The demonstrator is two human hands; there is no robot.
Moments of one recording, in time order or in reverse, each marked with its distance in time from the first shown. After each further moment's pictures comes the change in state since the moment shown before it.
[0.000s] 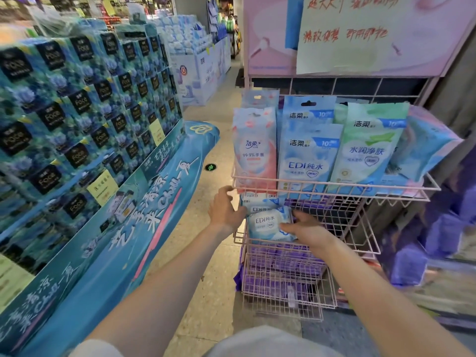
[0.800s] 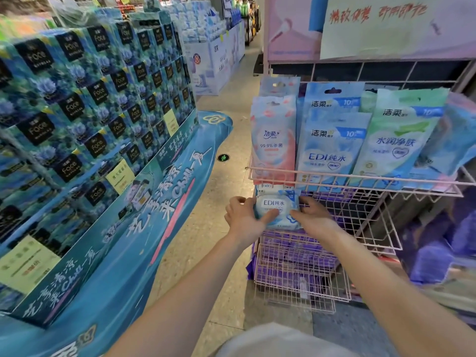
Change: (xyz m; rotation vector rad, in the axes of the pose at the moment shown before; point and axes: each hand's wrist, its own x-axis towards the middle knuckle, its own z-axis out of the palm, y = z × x) left_hand -0.037 -0.011 0.015 0.094 -0.079 0.021; right_hand 0.006 -0.010 0.020 -0.199 0.088 -0.102
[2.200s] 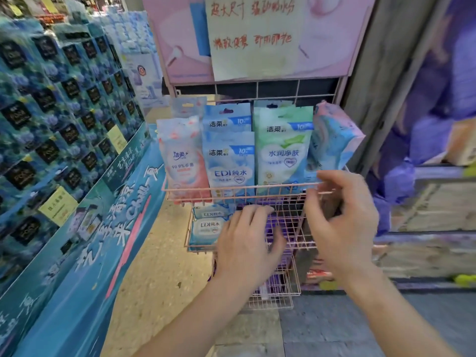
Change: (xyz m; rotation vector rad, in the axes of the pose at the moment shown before) left_hand -0.120 0.162 0.012 0.157 0.241 0.632; right_hand -0.131 -0.022 -0.136 -0.124 0.942 -0.867
